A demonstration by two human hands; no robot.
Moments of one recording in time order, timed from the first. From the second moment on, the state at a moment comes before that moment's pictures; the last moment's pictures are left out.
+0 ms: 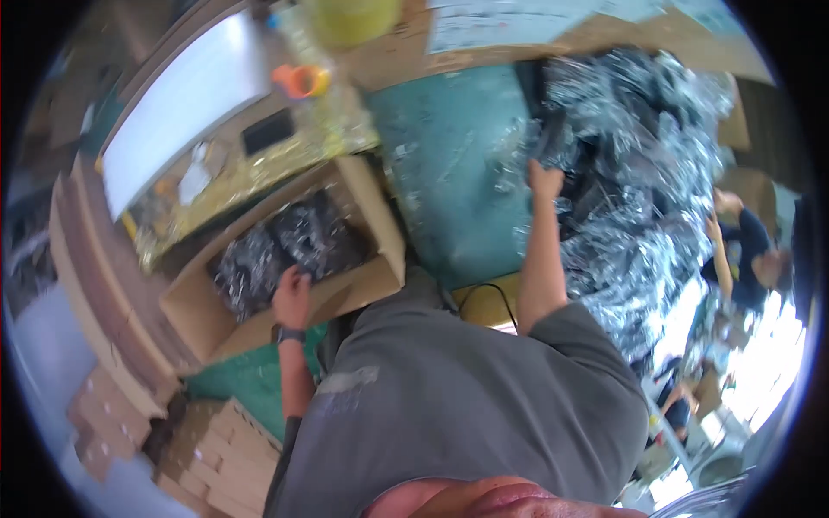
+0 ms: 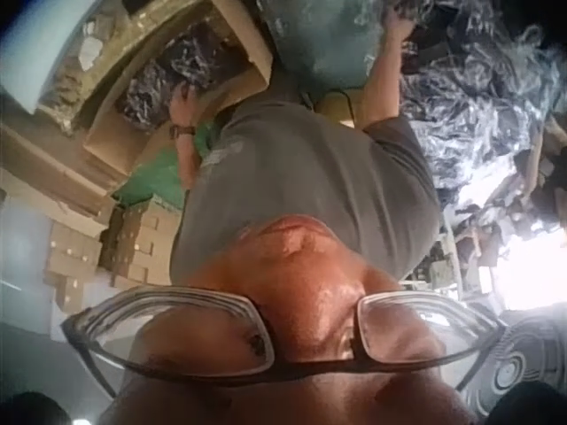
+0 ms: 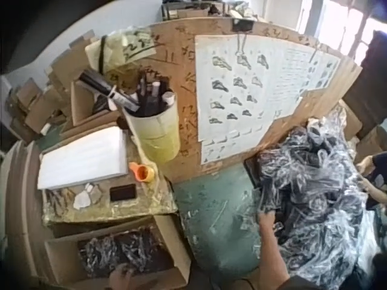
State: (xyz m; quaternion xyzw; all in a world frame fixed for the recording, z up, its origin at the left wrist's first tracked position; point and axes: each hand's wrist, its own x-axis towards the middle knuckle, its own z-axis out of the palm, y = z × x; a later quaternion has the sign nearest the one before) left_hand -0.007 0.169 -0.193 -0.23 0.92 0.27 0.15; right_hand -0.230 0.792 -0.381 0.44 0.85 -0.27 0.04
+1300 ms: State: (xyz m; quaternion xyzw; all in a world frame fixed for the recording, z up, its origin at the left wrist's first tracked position) left_hand 0.086 -0.185 -0.428 -0.47 0.87 0.05 0.14; right_hand -0.130 0.263 -0.317 -0.06 0.92 -0.07 0.37
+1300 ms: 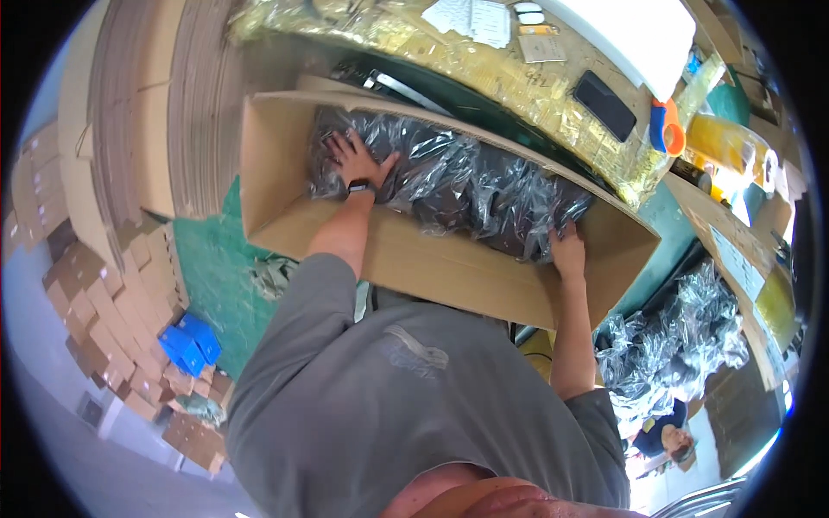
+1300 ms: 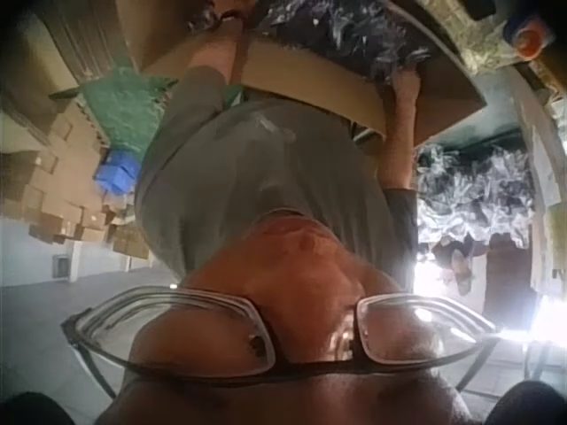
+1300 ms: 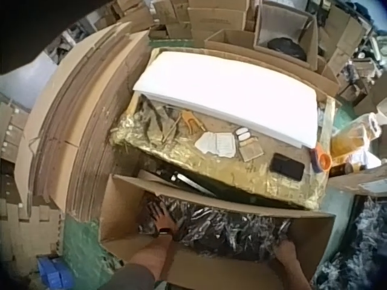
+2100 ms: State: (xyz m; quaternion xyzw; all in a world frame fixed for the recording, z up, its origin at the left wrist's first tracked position) left_hand -0.018 0.063 -0.467 -0.22 0.96 0.17 0.07; right_hand -0.019 0.322 -0.084 -0.01 0.91 -0.32 0.26
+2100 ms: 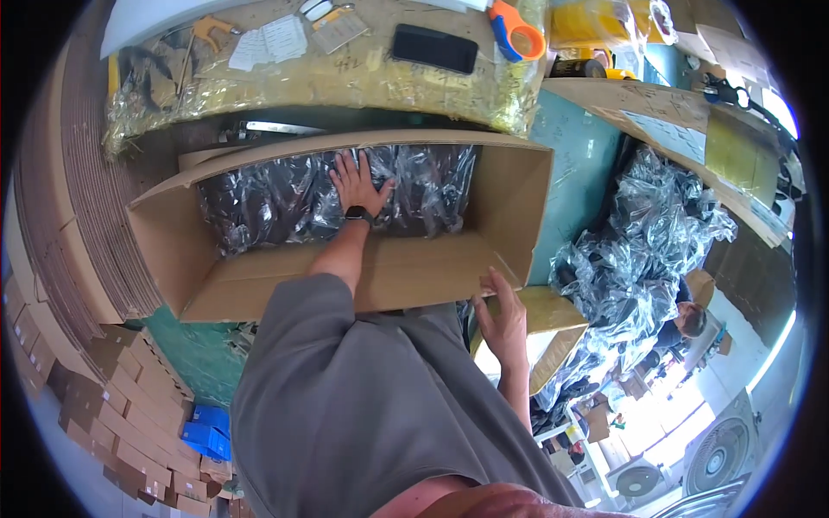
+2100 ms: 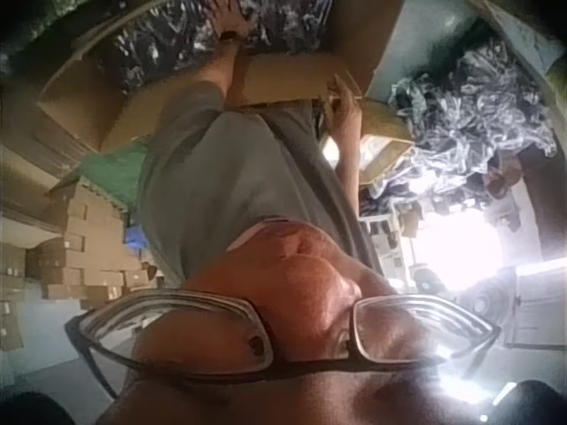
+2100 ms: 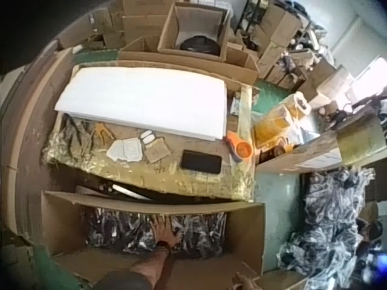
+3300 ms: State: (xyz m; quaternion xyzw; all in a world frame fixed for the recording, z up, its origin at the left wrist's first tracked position) left_hand -0.334 -0.072 -0.167 0.15 0.94 0.21 -0.21; right_hand -0.021 0.562 -0.194 0.35 0.77 -0.54 0.03
